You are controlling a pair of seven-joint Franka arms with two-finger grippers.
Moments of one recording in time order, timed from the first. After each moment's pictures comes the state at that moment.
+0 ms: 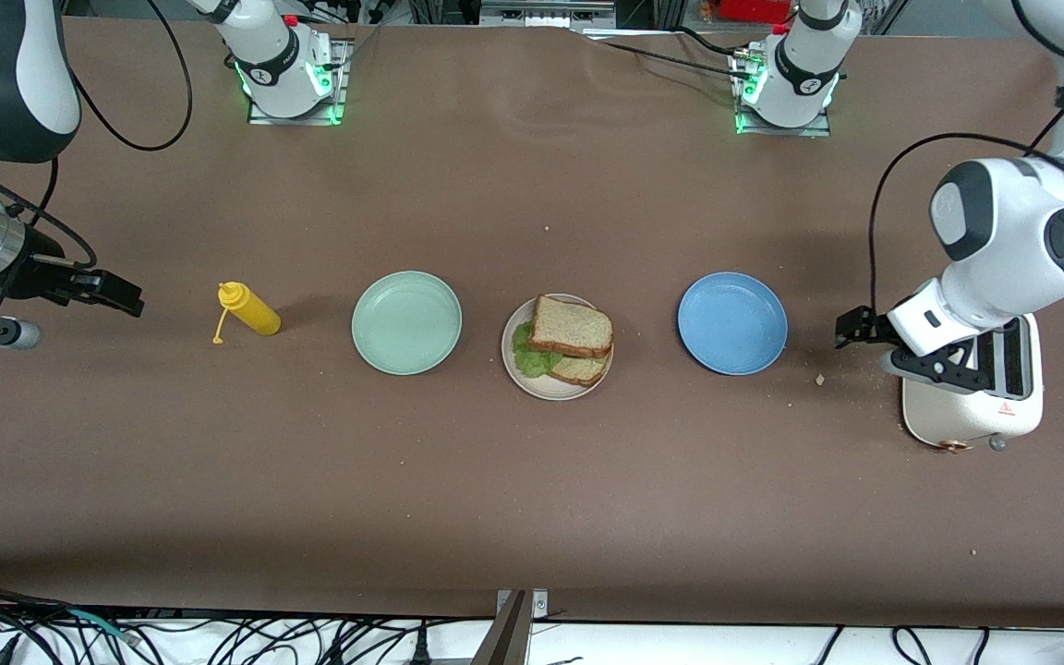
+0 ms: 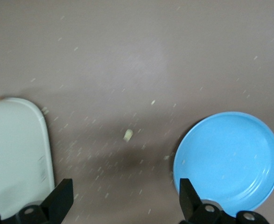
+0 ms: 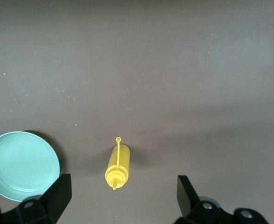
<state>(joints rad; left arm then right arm) -0.06 0.24 0.08 -1.94 -0.03 2.14 0.28 0.05 0.18 -0.05 -1.62 -0.03 1.79 0.14</state>
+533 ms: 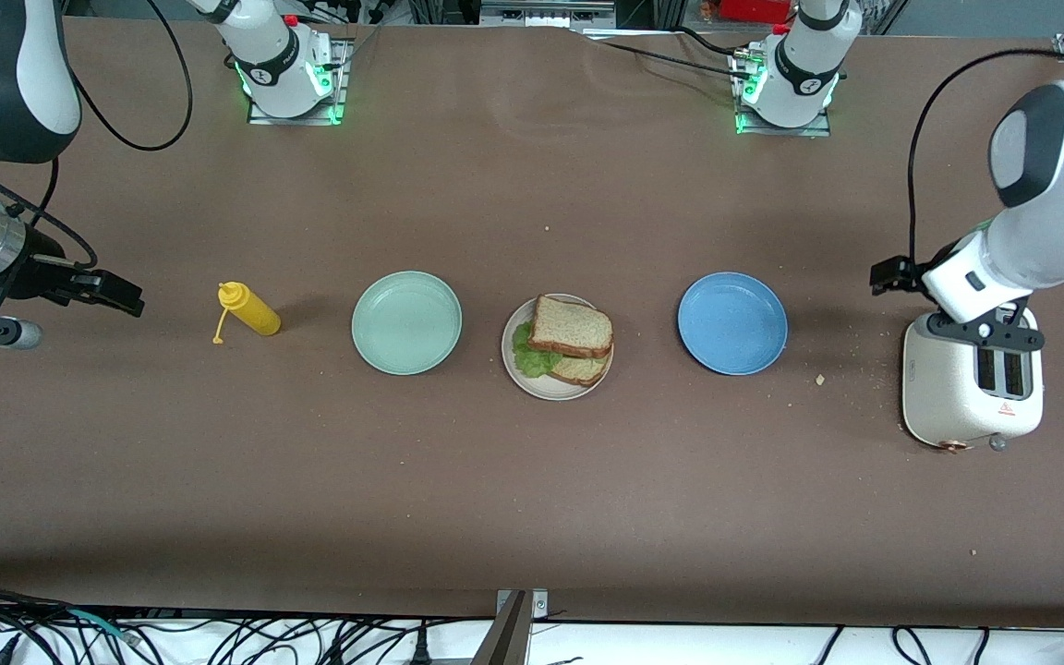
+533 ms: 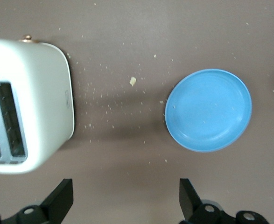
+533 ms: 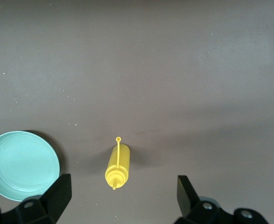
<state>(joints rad) -0.09 0.14 0.07 -1.74 0.03 1.67 0.13 0.05 0.18 -0.05 -1.62 -0.03 1.79 0.14</state>
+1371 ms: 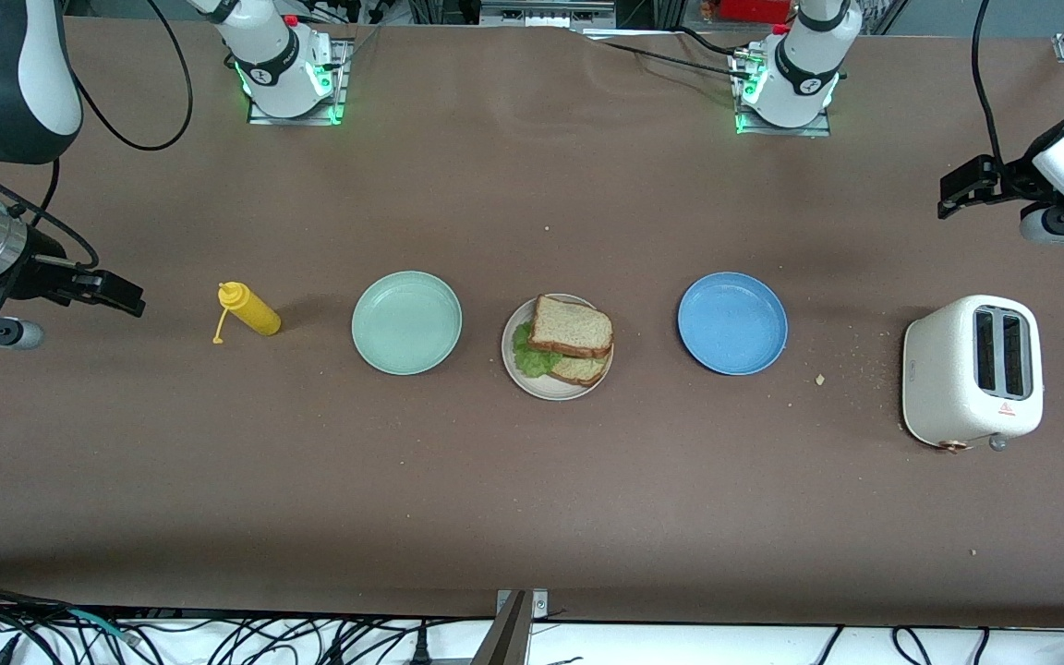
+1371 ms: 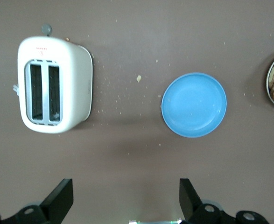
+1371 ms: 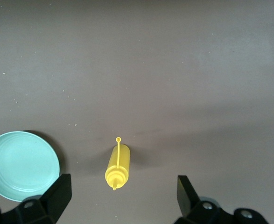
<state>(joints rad) -0.08 -0.02 0.07 -1.63 0.03 1.53 0.09 0.05 0.18 -0.05 -1.63 -0.03 1.80 0.15</state>
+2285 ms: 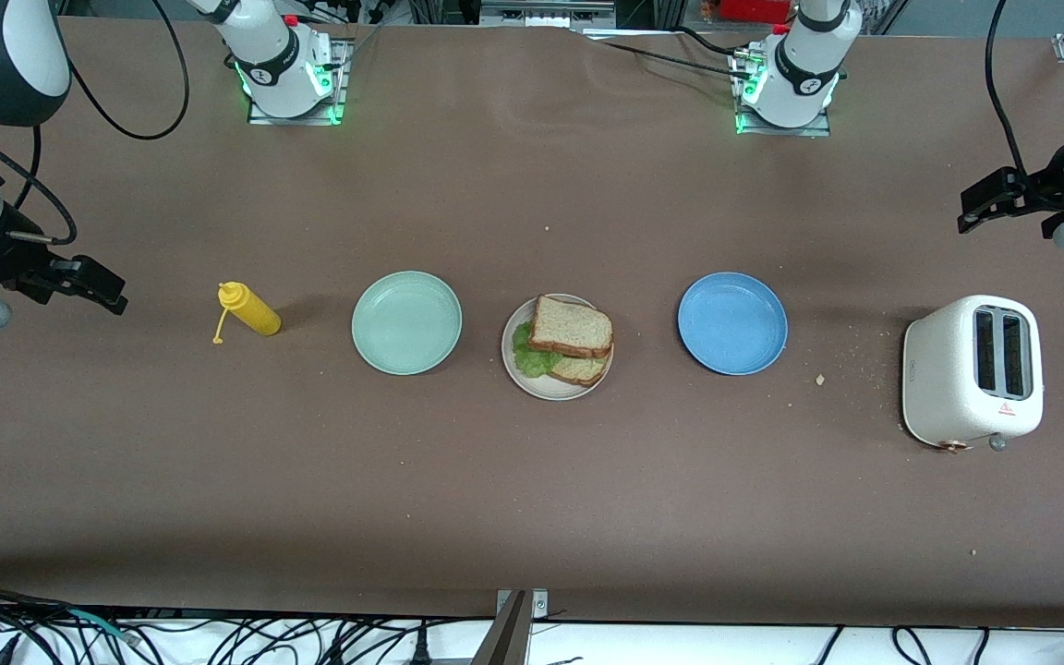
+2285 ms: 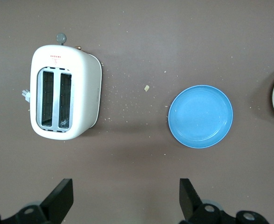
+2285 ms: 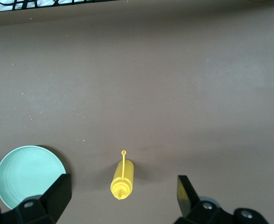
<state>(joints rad) -0.05 -0.01 0.07 -1.63 0.03 1.55 0.09 0.05 0.10 -0.05 -1.67 -0.03 1.88 0.14</state>
